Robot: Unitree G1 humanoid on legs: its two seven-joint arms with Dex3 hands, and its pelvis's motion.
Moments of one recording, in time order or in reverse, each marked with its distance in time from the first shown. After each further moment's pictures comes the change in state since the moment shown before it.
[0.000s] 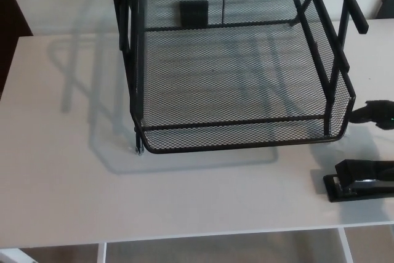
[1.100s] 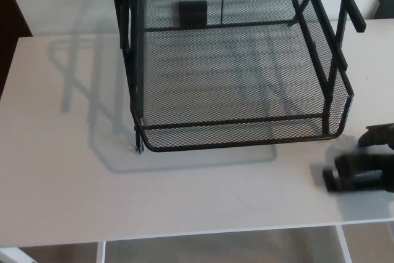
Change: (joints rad) left_arm -0.051 0.003 -0.042 0.031 0.002 0.000 0.009; right_arm 0.028 0.038 0.126 0.059 -0.377 0.020 -0.283
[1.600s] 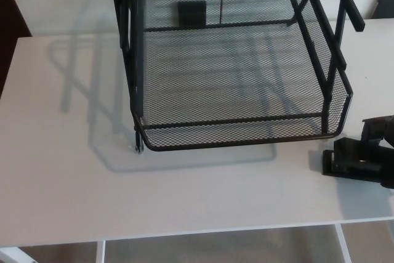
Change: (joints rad) left_arm -0.003 0.000 -0.008 0.000 0.000 0.000 0.000; right_arm 0.023 0.029 -0.005 0.041 -0.021 -0.054 -0.236
